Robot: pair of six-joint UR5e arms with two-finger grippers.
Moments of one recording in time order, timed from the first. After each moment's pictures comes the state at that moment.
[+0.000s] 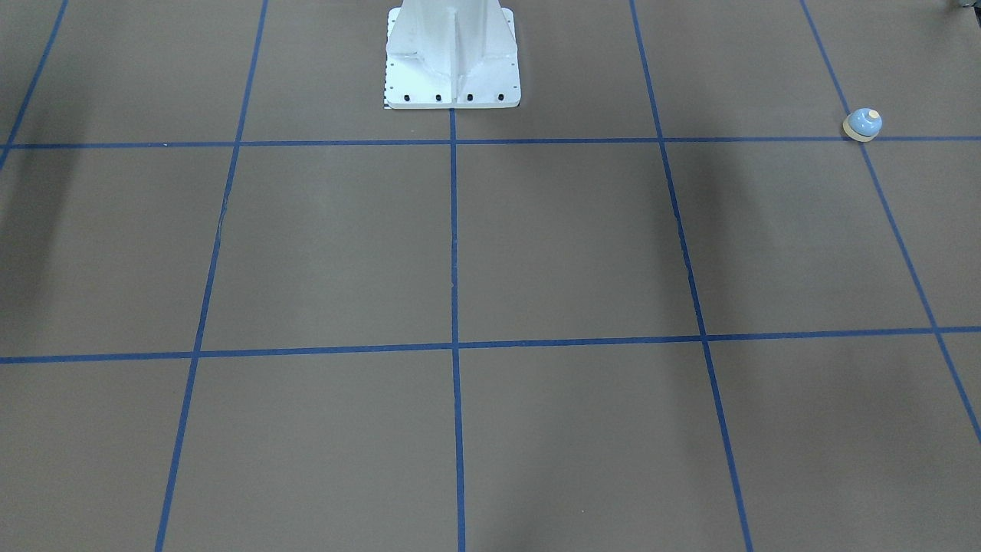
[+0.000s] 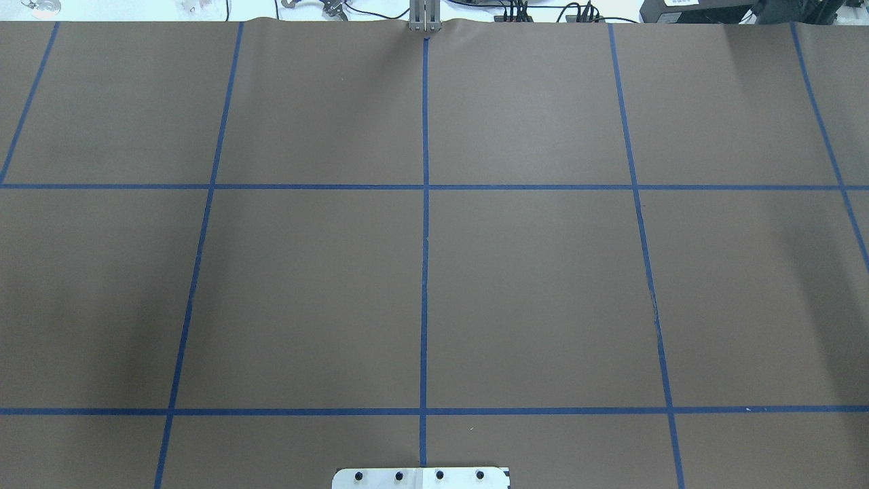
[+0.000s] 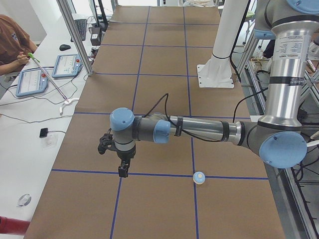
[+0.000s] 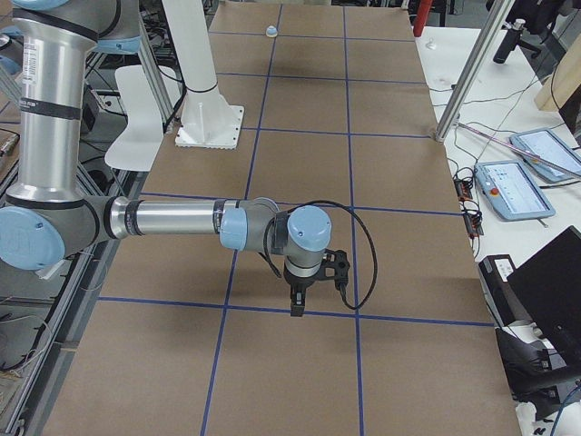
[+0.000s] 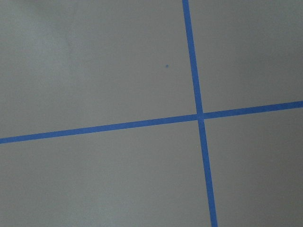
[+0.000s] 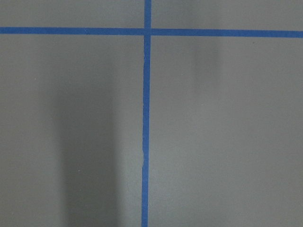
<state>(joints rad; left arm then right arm) -1.54 -1.62 -1.61 -1.59 -2.21 0.04 1.57 -1.73 1.78 -1.70 2.33 -0.06</state>
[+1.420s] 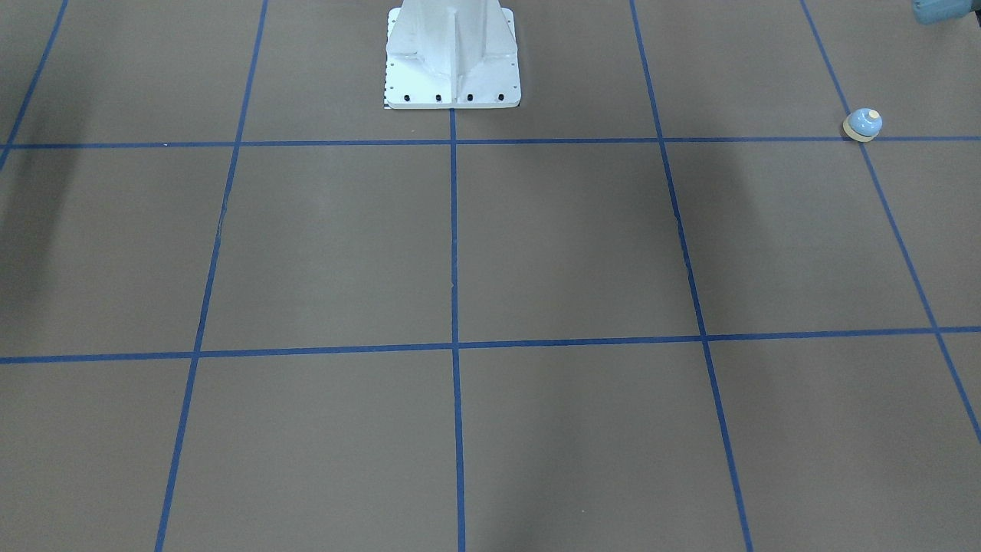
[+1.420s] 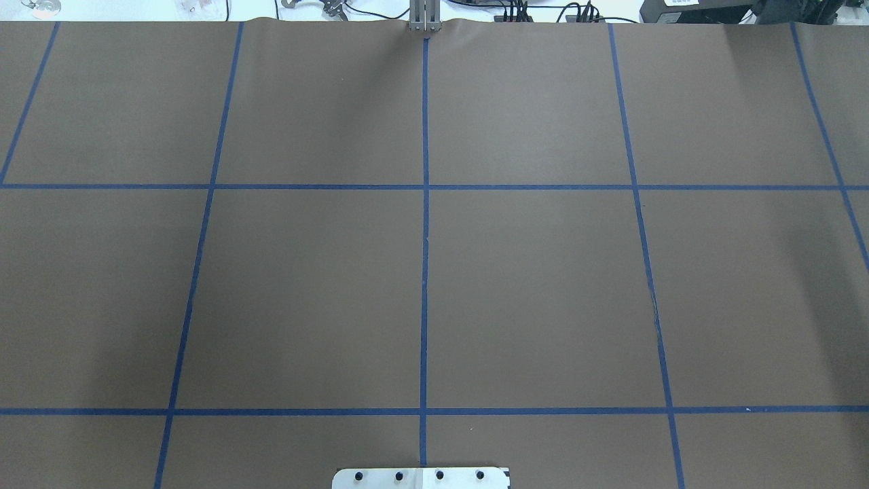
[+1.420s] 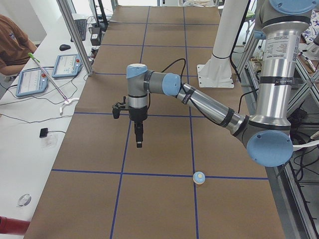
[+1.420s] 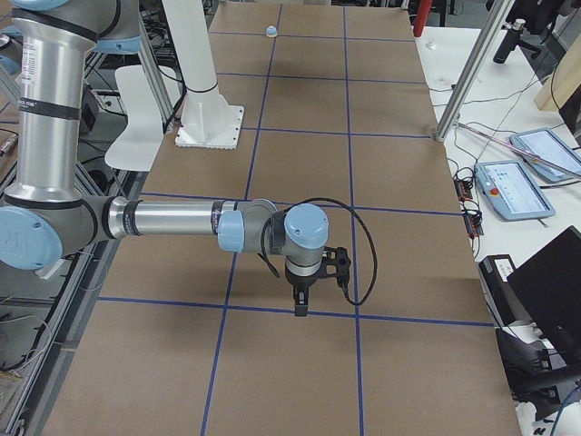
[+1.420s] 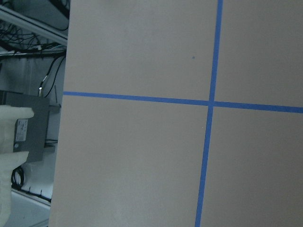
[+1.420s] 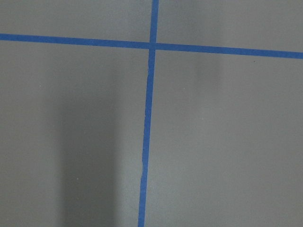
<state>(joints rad) -1.32 -1.61 -2.04 -1.14 -1.83 -0.54 1.57 -1.73 1.78 -1.63 2.32 -0.06</state>
